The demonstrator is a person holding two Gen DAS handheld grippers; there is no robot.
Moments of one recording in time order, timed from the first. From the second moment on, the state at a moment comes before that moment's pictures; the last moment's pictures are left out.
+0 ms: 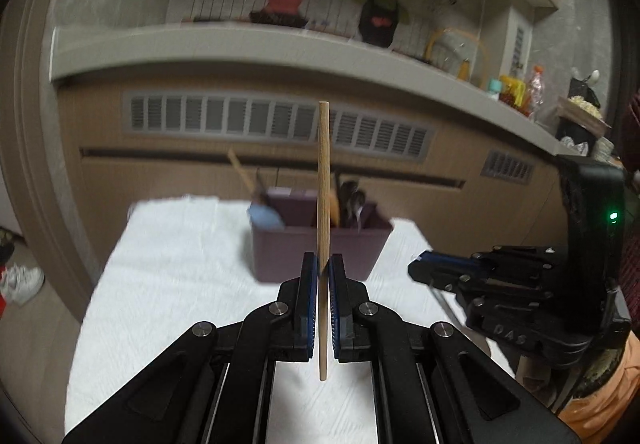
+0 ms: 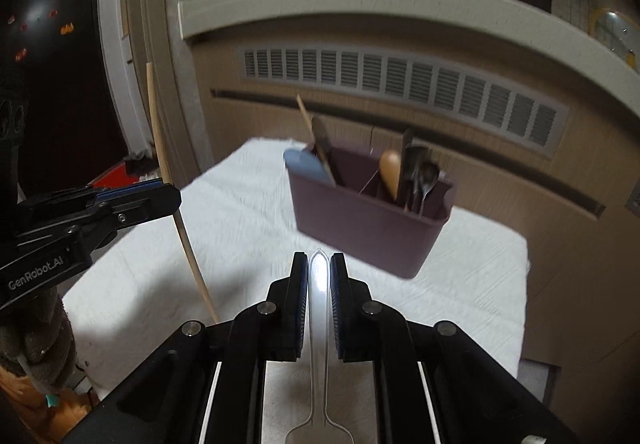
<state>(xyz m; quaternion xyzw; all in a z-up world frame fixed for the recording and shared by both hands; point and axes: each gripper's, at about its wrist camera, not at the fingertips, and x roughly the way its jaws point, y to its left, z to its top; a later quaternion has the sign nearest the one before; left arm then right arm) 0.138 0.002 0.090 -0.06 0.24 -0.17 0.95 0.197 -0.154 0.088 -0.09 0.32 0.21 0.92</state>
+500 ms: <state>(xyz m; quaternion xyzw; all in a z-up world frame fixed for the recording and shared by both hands) 0.212 -0.005 0.192 -0.05 0.13 -0.16 0.98 0.258 -0.166 0.187 -0.04 0.16 0.20 0.96</state>
